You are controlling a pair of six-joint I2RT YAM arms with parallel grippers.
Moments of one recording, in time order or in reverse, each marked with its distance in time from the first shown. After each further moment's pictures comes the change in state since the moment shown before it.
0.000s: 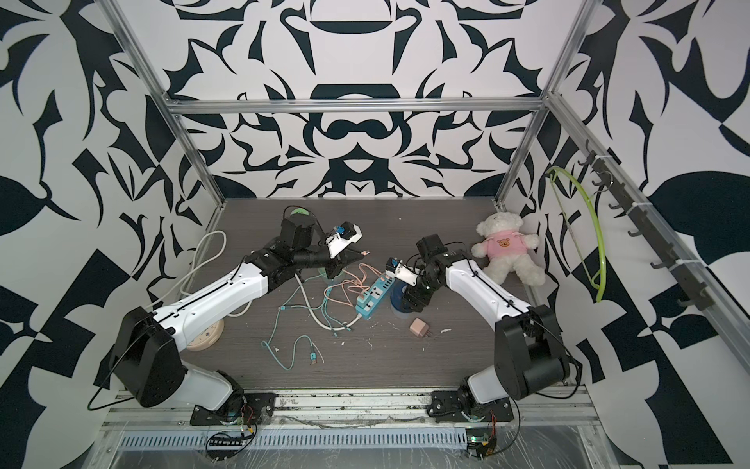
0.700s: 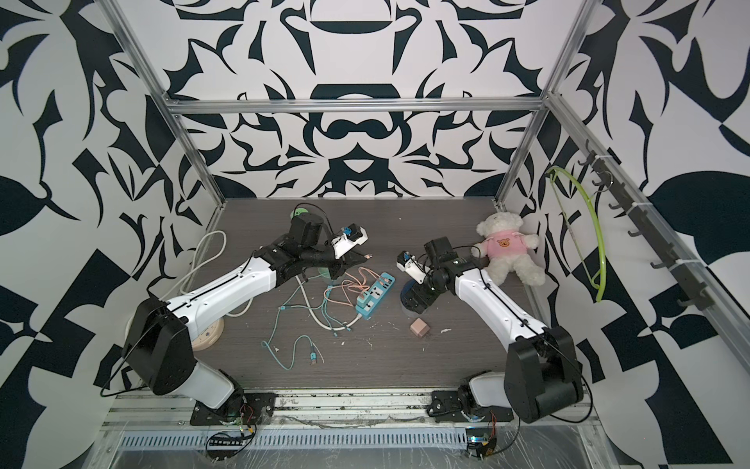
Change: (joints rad) left arm -0.006 0.081 0.058 -0.055 0.009 0.040; right arm -0.027 -0.129 -0.039 0.023 0.046 0.184
